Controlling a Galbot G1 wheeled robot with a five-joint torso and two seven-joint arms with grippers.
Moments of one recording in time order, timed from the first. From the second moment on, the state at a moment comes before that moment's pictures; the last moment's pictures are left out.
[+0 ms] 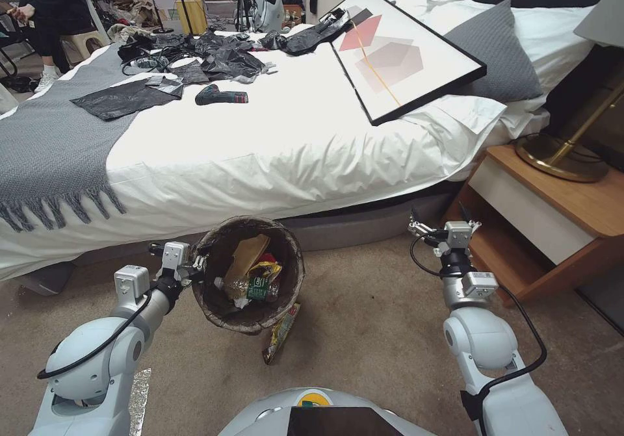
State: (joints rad) left arm 1.53 -1.36 -0.85 -2.33 -0.23 0.74 0.34; right arm -1.44 1.30 0.65 2.07 0.12 0.03 0.11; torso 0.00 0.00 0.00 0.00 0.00
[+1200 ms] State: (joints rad) left arm 1.52 -1.35 -0.85 -2.31 -0.22 0.74 0.35; right arm -1.42 1.28 0.63 2.05 0.13 0.01 0.11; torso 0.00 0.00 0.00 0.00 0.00
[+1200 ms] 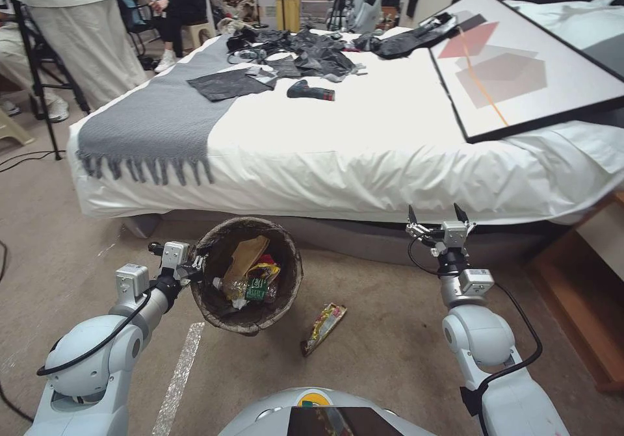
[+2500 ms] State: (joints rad) left arm 1.53 -1.35 -0.87 -2.31 -0.21 0.74 0.36; right arm -1.12 1.04 0.21 1.93 0.99 -0.61 0.58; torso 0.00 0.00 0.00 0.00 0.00
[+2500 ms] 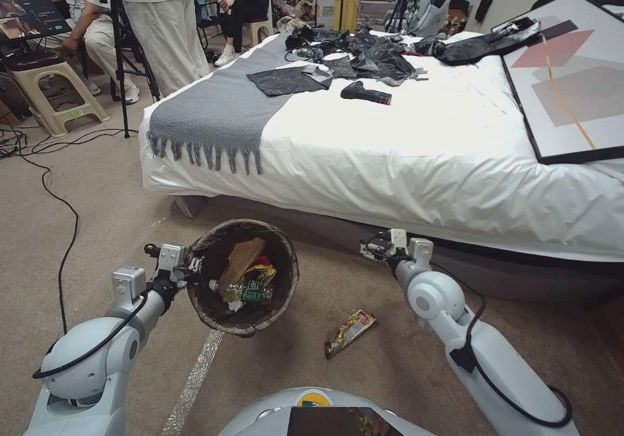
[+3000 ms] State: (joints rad) left arm 1.53 -1.34 -0.86 -2.30 -0.20 0.74 0.36; right arm -1.12 1.22 0.17 1.75 1.04 -0.63 0.62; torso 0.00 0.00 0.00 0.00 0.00
